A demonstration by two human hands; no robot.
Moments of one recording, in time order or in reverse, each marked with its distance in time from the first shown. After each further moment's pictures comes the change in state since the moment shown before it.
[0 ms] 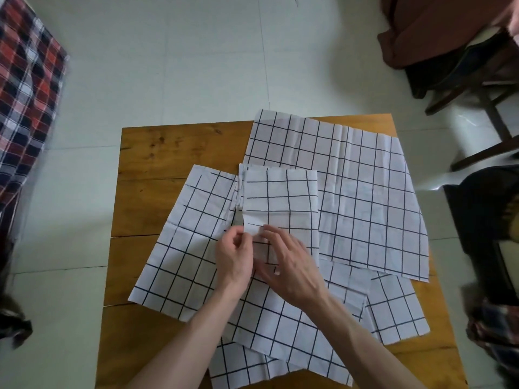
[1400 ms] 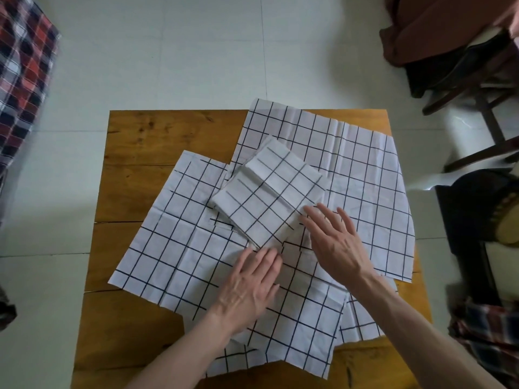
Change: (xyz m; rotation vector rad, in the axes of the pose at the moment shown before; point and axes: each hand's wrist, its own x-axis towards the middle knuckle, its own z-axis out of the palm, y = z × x) left_hand -0.042 -0.069 0.007 1.235 -0.316 1.131; right_hand -0.014 0.108 -0.061 -0.562 -0.008 -0.116
